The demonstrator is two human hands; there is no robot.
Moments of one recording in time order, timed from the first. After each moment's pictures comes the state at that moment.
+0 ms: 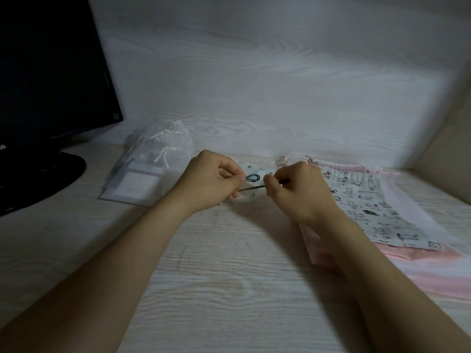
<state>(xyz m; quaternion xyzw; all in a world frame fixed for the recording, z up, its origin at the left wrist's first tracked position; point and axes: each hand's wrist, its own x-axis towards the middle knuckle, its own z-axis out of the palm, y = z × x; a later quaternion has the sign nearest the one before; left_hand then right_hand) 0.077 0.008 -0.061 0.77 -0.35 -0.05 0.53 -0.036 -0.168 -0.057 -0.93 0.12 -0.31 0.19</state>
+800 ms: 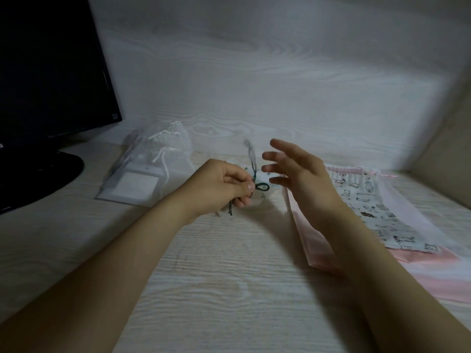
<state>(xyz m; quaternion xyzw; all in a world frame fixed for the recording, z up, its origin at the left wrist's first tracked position) 0.063 0.007 -0.059 0.72 -0.38 -0.16 0.56 -0.035 -0.175 -0.048 -0.73 0.05 -0.28 0.62</state>
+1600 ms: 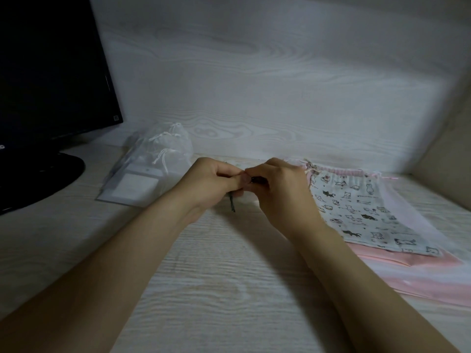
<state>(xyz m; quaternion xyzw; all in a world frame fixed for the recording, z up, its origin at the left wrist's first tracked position) 0.068 0.004 -0.058 0.69 -0.31 -0.17 0.64 -0.023 -0.149 -0.064 -0.91 -0.03 -0.40 0.13</state>
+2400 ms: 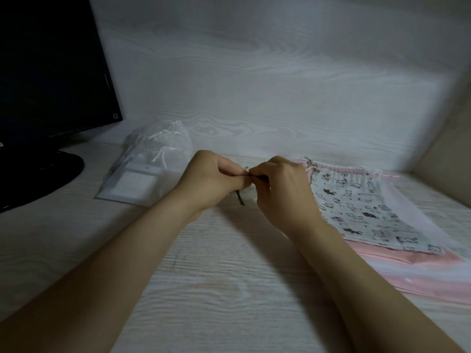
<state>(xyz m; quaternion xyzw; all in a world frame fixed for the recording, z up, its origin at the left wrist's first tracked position) 0.065 0.002 -0.057 0.73 -0.32 -0.07 0.60 -0.022 -0.149 -0.065 -0.90 -0.02 -0.42 0.10</state>
